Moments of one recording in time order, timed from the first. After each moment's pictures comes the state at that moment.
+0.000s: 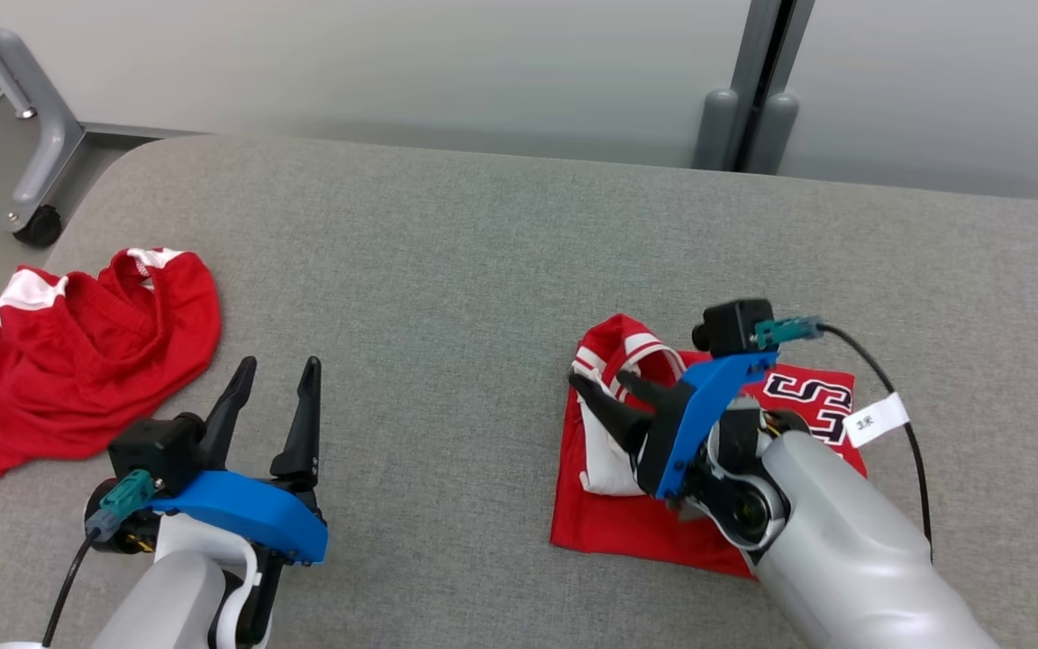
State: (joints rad) left arm -0.33 0.32 -0.47 0.45 -0.67 -0.03 -0.25; right arm -0.66 -0.05 0.52 0.82 0.79 0.13 0.24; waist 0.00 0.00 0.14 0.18
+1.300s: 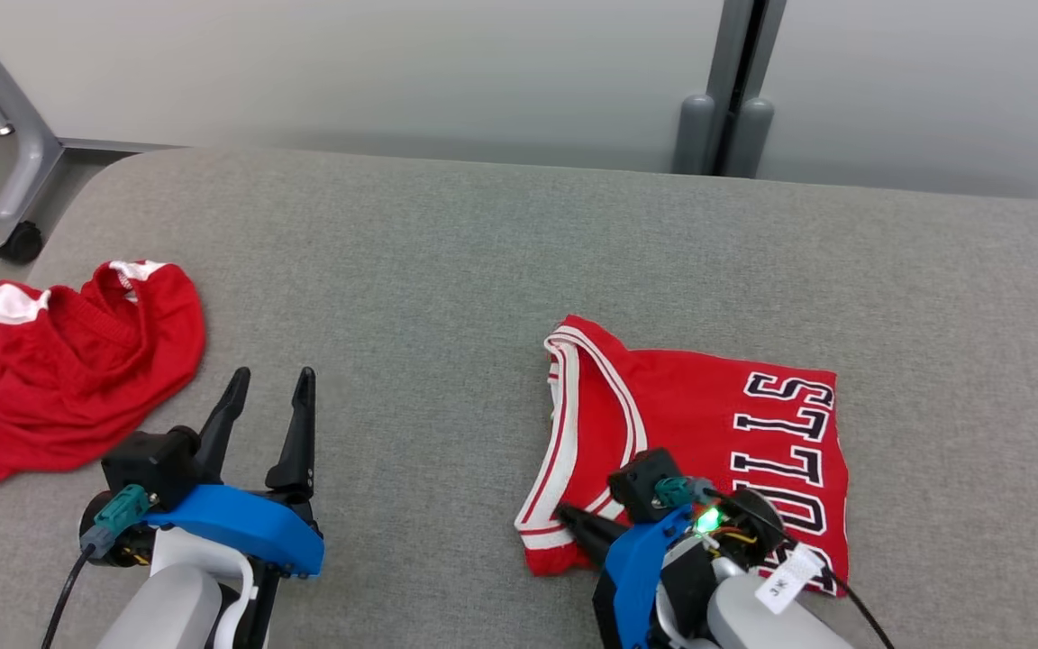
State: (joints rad) left arm -0.29 0.34 -0.46 0.40 -0.67 -0.01 -0.26; right arm -0.39 -0.05 0.56 0.56 0.28 0.13 0.16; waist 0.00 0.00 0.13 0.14
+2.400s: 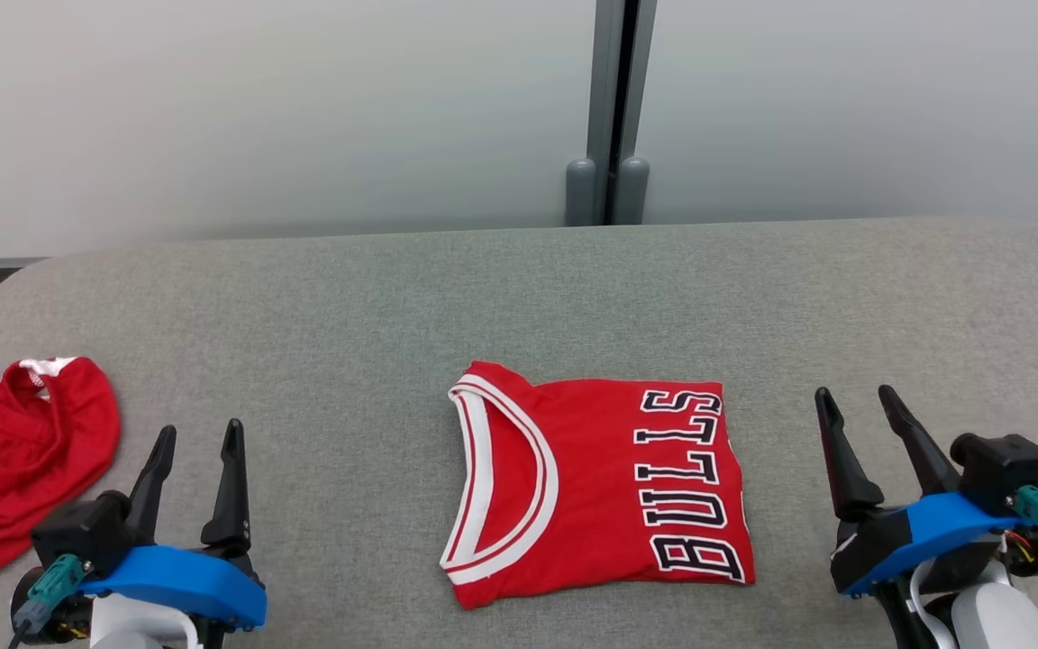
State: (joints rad) left arm -0.15 0.37 -0.34 0.34 -0.65 0.03 -0.26; right arm -0.19 -0.10 0.01 0.31 0.26 0.13 -0.11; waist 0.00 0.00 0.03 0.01
